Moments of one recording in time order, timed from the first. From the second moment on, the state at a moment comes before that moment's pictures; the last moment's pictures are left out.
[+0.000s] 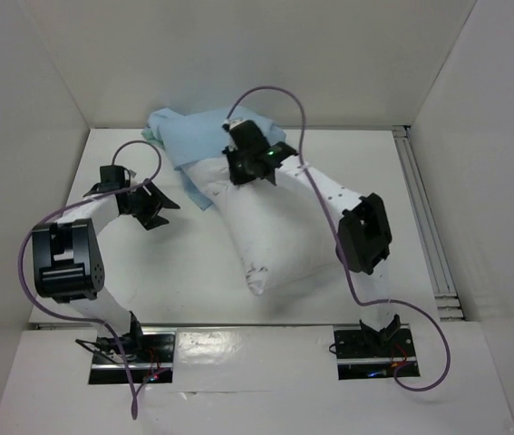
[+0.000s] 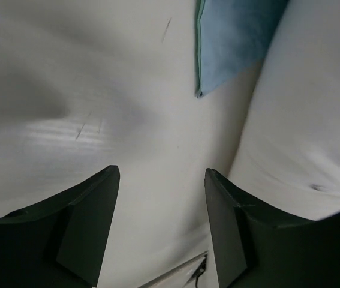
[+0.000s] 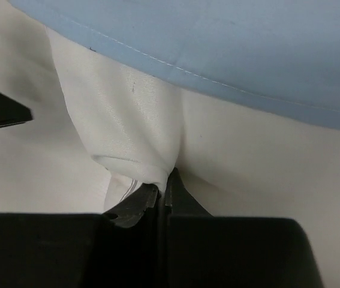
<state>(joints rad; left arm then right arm) 0.18 1.62 0.97 -0.37 0.53 -0.71 0.74 2.11 1.95 -0.61 0.12 0.24</state>
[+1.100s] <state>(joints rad) -0.02 2.16 1.49 -0.16 0.48 -0.64 0.43 2.05 1.94 -0.59 -0.48 0.27</state>
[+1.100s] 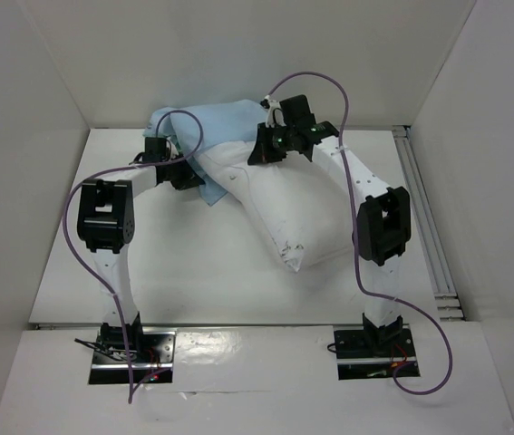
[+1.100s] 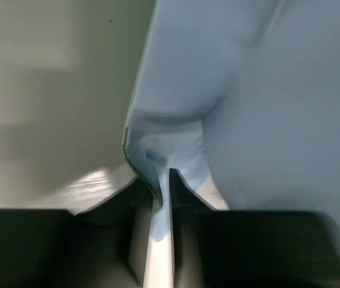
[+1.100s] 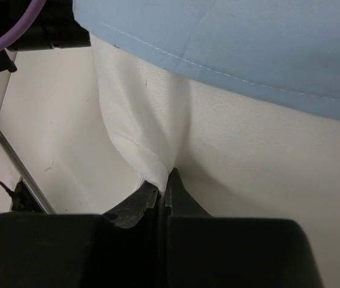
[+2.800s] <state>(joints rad) -0.28 1.48 1.58 0.04 0.91 -0.93 0.65 1.82 2.07 -0.44 0.51 0.12</state>
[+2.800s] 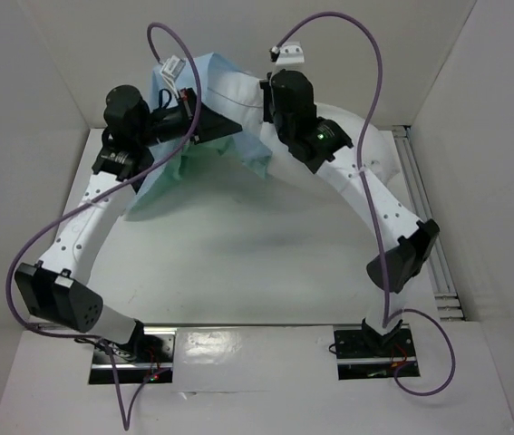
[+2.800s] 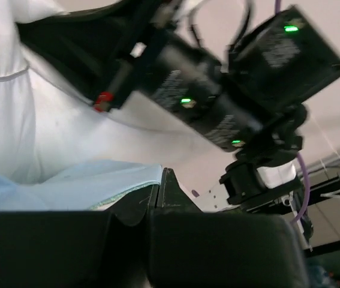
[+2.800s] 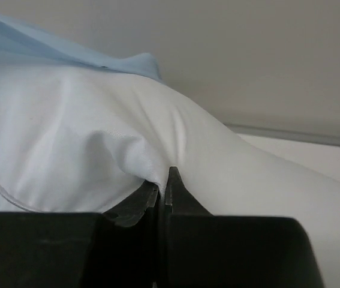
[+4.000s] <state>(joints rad) -0.37 1.07 1.16 -0.82 0.11 -0.54 0.91 1.56 1.28 -0.30 0.24 0.49</state>
